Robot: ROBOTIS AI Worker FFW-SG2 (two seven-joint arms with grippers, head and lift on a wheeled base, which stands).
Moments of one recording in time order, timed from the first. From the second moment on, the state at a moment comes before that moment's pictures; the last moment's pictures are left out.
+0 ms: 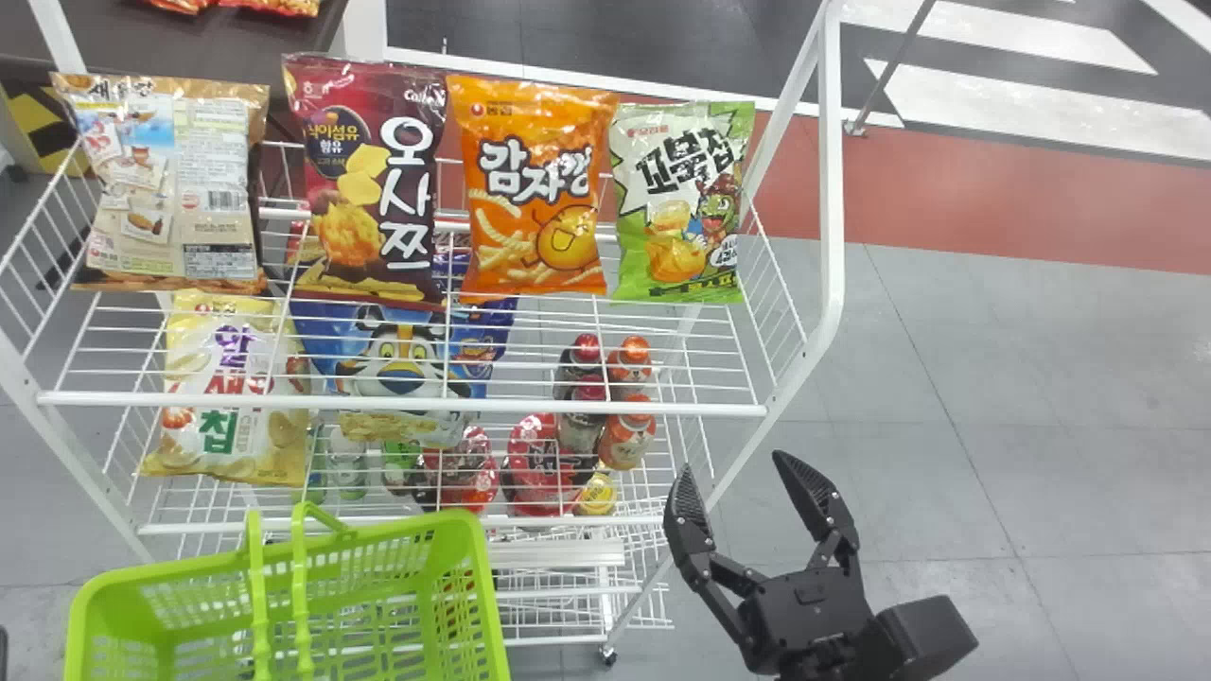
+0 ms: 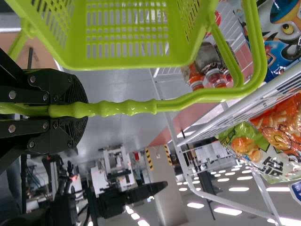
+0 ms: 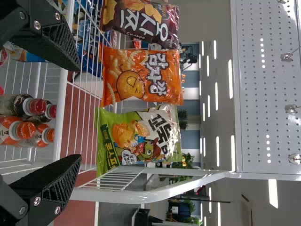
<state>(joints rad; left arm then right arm) 0.53 0.08 0.25 -1.94 0.42 1.16 -1.06 0.69 -0.27 0.10 -1.85 -0.16 -0.40 -0.05</state>
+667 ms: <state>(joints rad) 0.48 0.10 0.39 -1.95 0.53 1.54 -1.15 0.69 -0.28 0.12 -1.84 -0.13 -0.38 -0.05</state>
